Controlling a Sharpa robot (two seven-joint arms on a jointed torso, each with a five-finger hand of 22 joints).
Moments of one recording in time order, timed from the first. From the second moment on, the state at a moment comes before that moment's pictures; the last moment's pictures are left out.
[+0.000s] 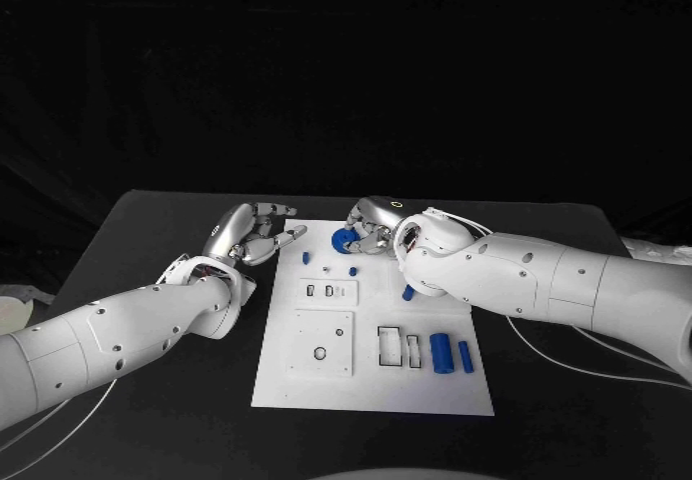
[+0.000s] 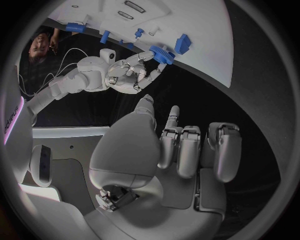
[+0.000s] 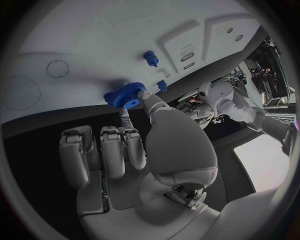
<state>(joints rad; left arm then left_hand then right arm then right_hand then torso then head) 1.14 -0.68 -0.13 1.24 -0.88 -0.84 0.43 1.35 0.00 -0.10 0.29 0.31 0.93 0.16 0.07 0.12 1.47 0.10 1.57 1.31 1.47 0.06 1.57 1.31 0.01 1.47 0.17 1.57 1.31 1.26 -0.45 -0.16 1.17 -1.42 -0.41 -0.20 1.27 -0.08 0.24 0.03 0.39 0.96 0.15 0.14 0.23 1.47 0.08 1.57 1.31 1.46 0.02 1.57 1.31 0.01 1.47 0.13 1.57 1.31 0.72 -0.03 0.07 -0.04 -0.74</state>
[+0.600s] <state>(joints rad) 1.14 -0.68 -0.13 1.24 -0.88 -0.84 0.43 1.35 0.00 -0.10 0.29 0.31 0.93 0.16 0.07 0.12 1.47 0.10 1.57 1.31 1.47 0.06 1.57 1.31 0.01 1.47 0.17 1.57 1.31 1.26 -0.44 -0.15 1.16 -1.43 -0.39 -0.22 1.26 -0.08 0.25 0.04 0.36 0.95 0.16 0.13 0.23 1.47 0.09 1.57 1.31 1.47 0.02 1.57 1.31 0.01 1.47 0.13 1.57 1.31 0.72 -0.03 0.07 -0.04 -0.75</state>
